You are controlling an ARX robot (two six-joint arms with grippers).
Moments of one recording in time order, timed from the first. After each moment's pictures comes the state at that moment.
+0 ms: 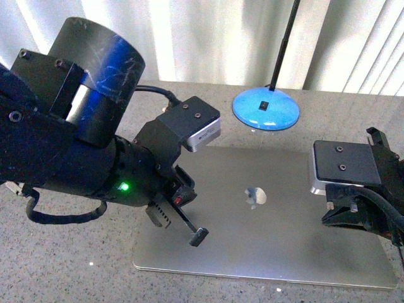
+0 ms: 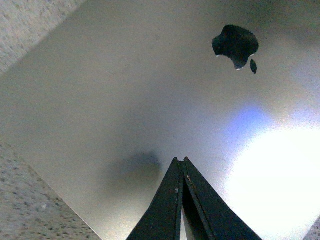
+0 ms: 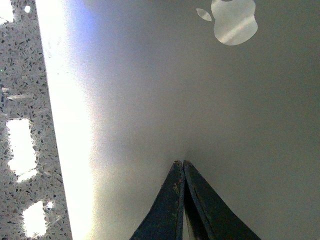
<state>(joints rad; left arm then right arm) -0.42 1.97 0.89 0.22 0.28 0.39 0.12 1.87 0.85 -0.24 -0.40 -1.26</state>
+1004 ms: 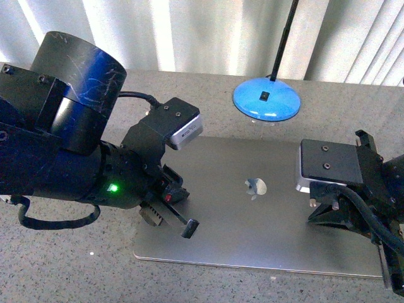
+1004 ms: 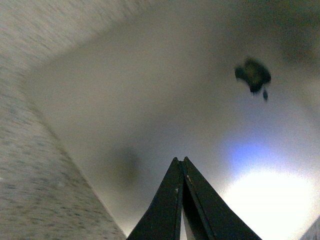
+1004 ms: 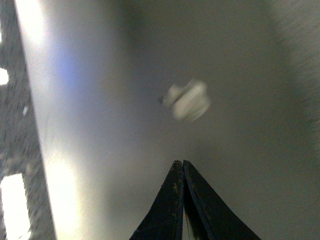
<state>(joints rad) -0.36 1.91 0.80 0.40 0.30 0.19 0.15 1.81 0.81 -0.03 -0.54 -1.03</state>
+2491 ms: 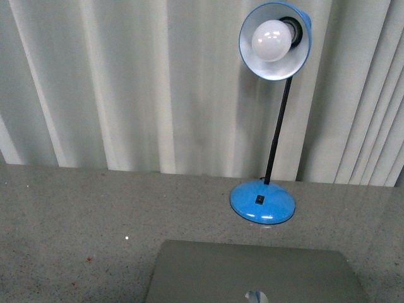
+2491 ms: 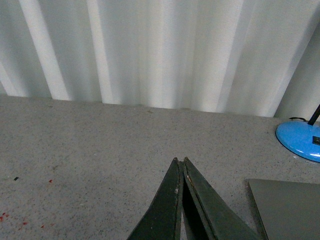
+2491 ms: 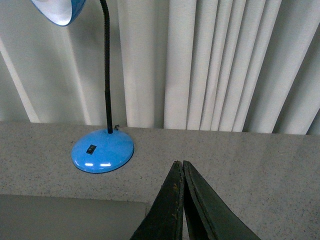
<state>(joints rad) -0.07 1.07 0.08 0.97 -0.07 -0.01 0.00 1.15 0.10 1.03 0.01 -0.01</state>
